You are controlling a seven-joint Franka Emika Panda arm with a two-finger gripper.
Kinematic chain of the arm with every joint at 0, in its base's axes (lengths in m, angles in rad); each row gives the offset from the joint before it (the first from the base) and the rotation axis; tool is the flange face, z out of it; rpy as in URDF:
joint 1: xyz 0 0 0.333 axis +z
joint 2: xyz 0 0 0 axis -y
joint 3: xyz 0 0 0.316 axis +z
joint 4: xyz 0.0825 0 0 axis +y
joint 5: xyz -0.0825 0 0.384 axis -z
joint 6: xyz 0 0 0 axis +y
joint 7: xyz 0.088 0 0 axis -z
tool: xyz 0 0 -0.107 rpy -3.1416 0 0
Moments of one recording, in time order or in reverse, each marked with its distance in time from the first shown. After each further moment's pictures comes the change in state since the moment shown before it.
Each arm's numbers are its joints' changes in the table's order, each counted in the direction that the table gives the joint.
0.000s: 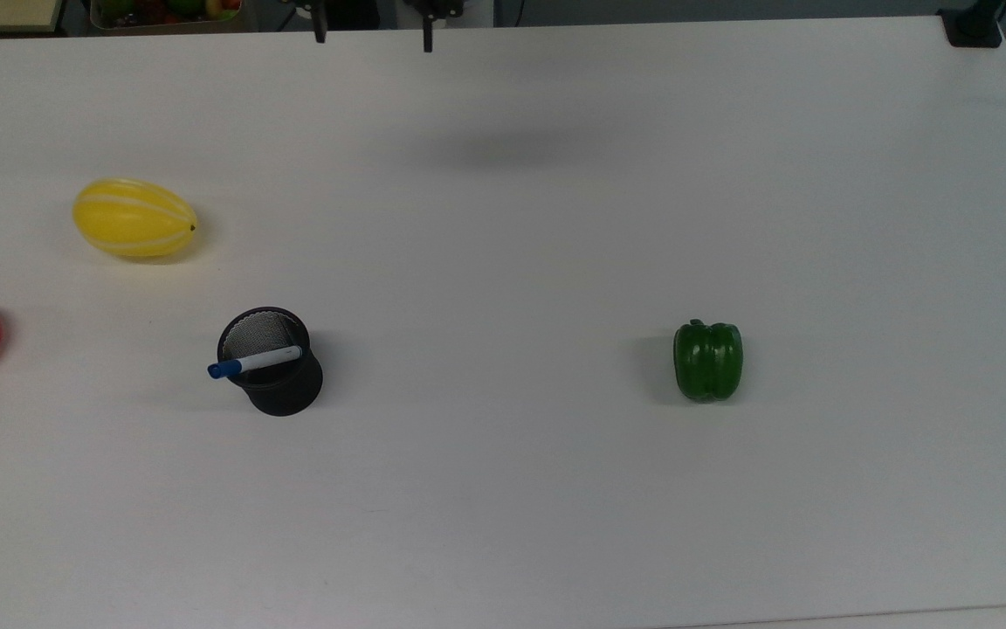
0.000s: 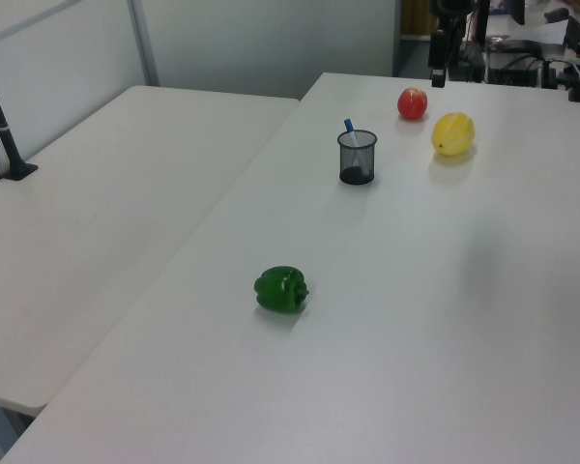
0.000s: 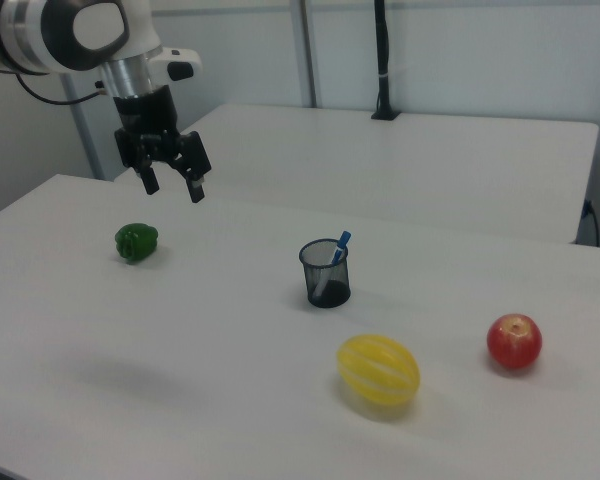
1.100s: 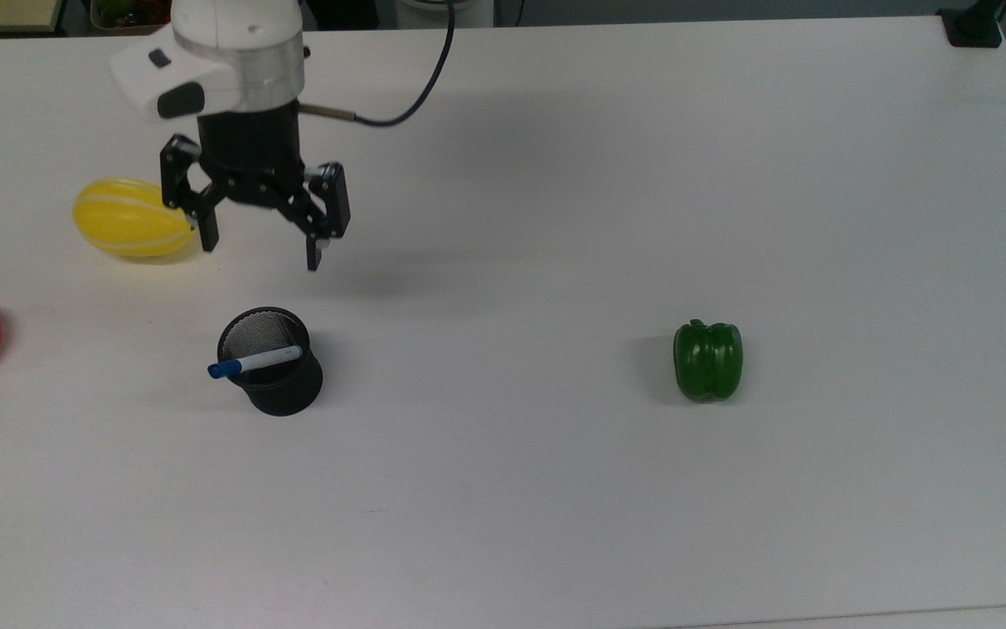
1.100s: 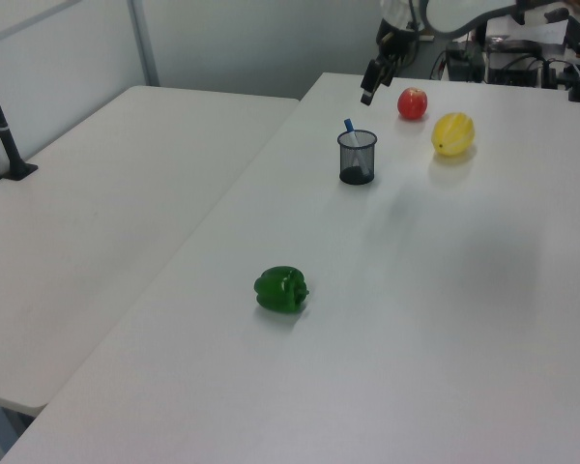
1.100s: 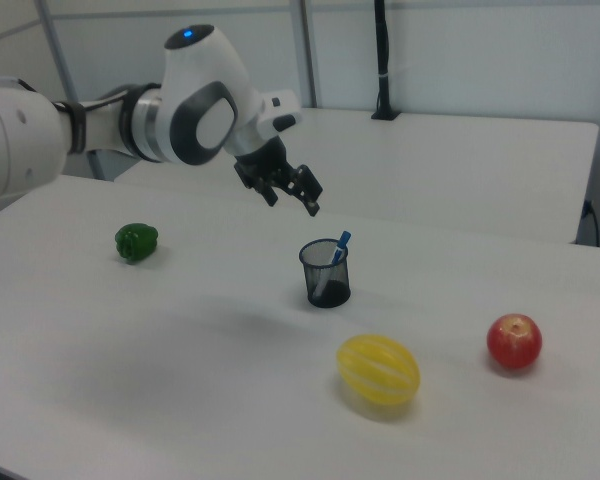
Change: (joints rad) arm -0.130 -0.277 -0.003 -0.005 0.022 -0.639 0.000
